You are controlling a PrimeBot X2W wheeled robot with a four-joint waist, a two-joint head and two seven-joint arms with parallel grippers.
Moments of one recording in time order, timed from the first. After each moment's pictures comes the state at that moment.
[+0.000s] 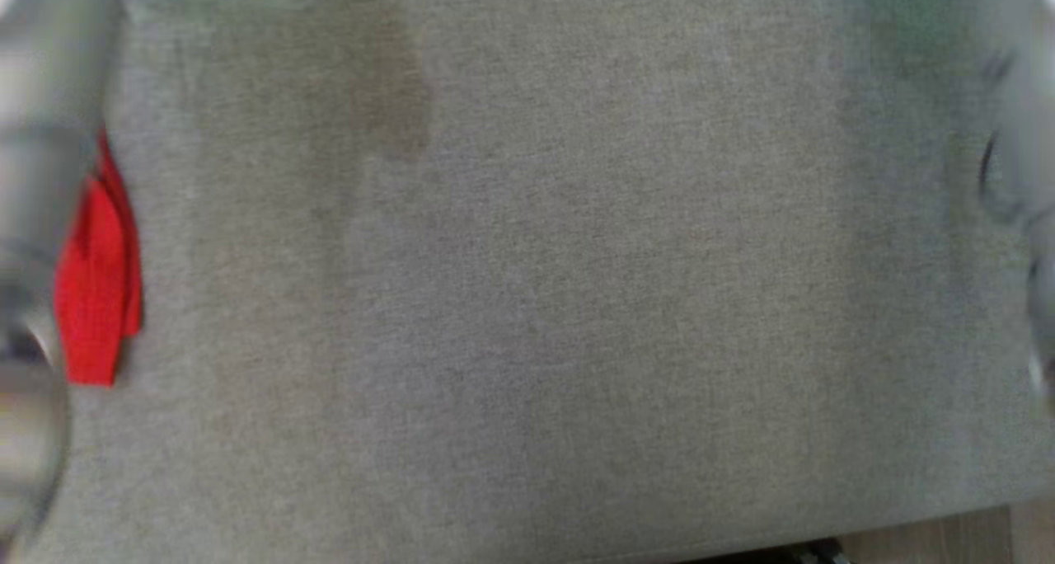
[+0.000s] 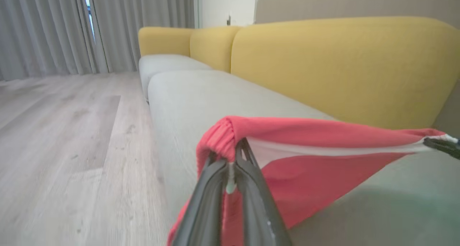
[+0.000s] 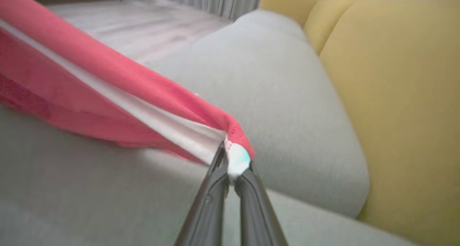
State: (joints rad) left arm -1.47 0.30 -0.72 0.87 -0.70 -0.13 -0.23; right arm -1.40 -0.18 0.30 1.04 0.04 0.13 -0.21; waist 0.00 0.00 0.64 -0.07
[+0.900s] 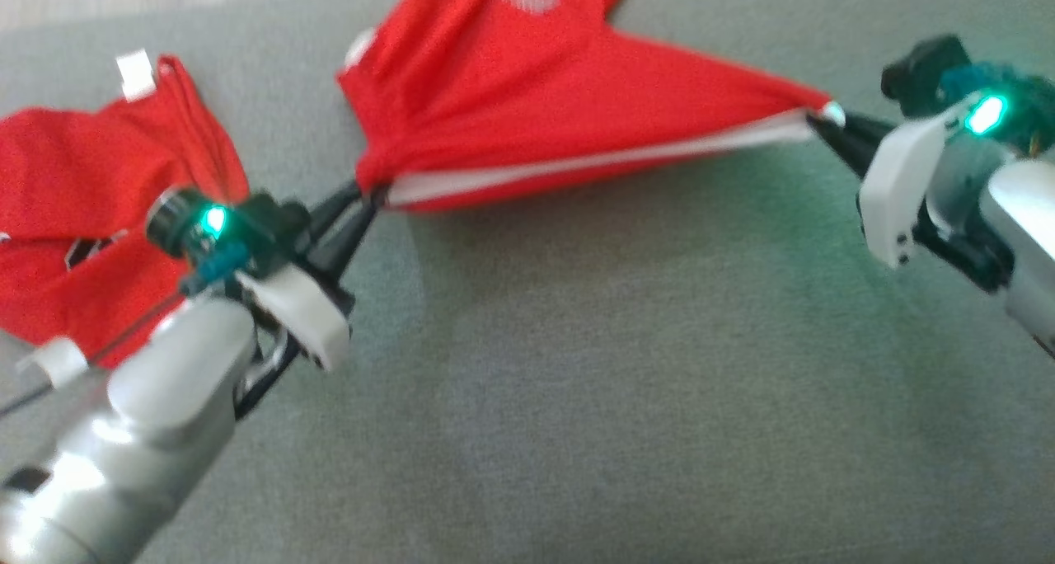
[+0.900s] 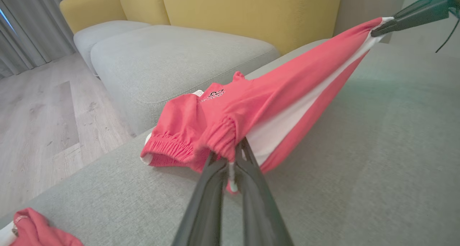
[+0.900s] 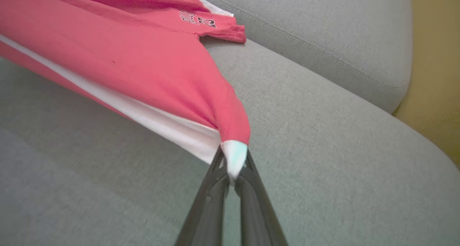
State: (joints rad) left arm -0.82 0.46 -1.04 0.61 -0.66 -0.12 -0.25; right arm -1.00 -0.63 1.17 0.66 0.83 0.13 0.14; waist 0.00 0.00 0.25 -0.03
